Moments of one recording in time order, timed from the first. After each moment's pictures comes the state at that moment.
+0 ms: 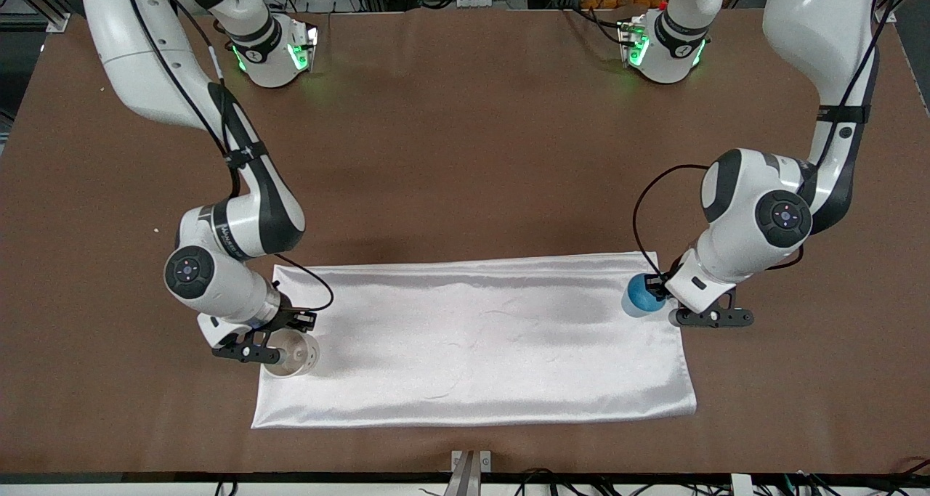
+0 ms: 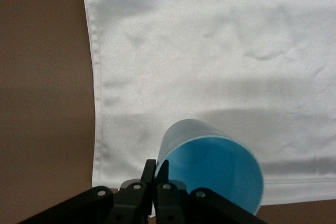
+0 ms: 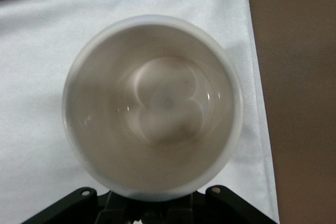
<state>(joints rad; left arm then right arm) -0.11 0.47 -0.14 -1.68 0.02 2.24 -0.22 0.19 0.71 0.06 -1.44 0.02 2.23 0.35</state>
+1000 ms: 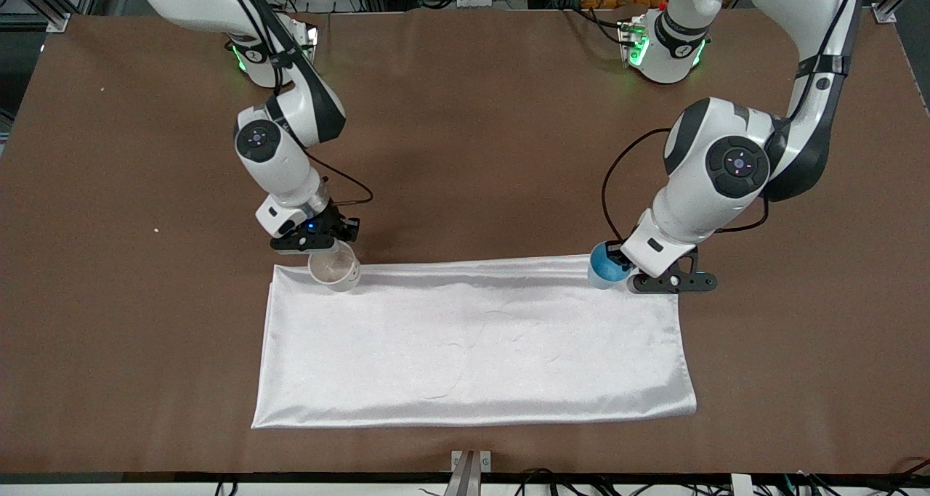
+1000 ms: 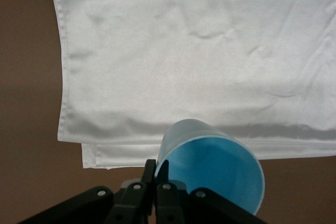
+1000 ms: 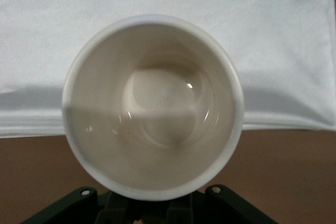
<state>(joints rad) -0.25 0.36 -0.14 -1.67 0.02 2.10 -0.39 0.38 0.30 0.07 -2.22 0.02 2.69 0.46</state>
